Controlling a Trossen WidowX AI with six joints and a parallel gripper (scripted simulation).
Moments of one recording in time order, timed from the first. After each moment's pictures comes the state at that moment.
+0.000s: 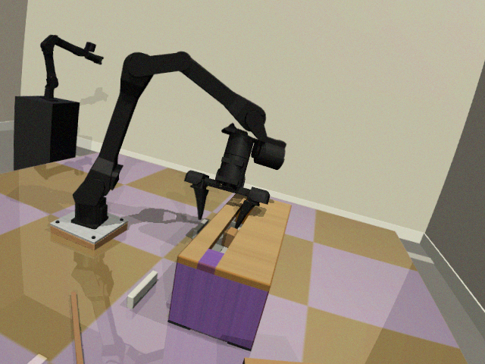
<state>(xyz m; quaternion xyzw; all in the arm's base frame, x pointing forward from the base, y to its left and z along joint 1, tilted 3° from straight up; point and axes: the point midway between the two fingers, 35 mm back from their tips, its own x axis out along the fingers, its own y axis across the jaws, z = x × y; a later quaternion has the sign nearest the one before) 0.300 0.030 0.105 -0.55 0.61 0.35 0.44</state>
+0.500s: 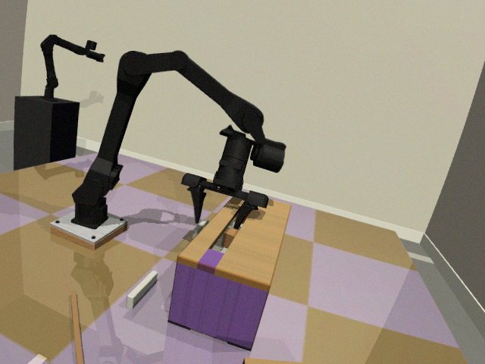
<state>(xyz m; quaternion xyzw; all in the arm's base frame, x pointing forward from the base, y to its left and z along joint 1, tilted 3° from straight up) 0.298 0.014 0.103 -0.55 0.61 0.35 0.44</state>
